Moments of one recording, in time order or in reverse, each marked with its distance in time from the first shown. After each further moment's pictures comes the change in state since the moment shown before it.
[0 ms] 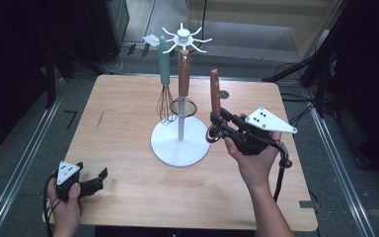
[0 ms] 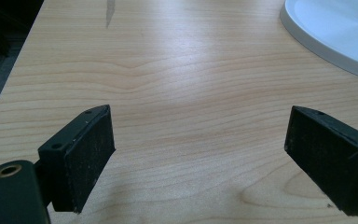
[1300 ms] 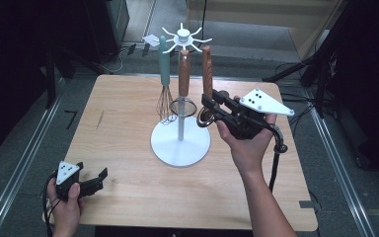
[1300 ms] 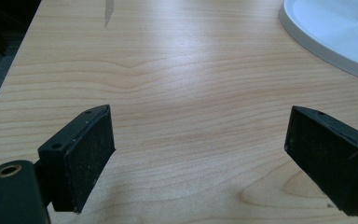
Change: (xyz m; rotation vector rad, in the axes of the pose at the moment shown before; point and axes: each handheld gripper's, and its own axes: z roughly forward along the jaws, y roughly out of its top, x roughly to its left) left arm 0.001 0.000 0.000 0.000 -0.009 -0.005; right arm 0.009 0.040 0.019 -0.063 0.031 -0.007
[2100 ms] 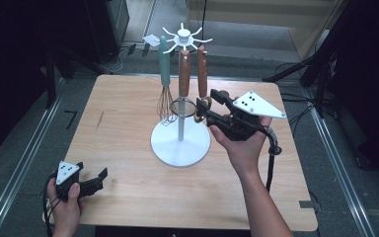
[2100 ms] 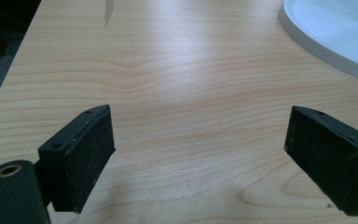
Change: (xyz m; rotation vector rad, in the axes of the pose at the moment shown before) left arm 0.000 0.000 0.000 -0.002 0.000 -0.002; right arm 0.005 -0.010 0.008 0.012 -0.056 -0.004
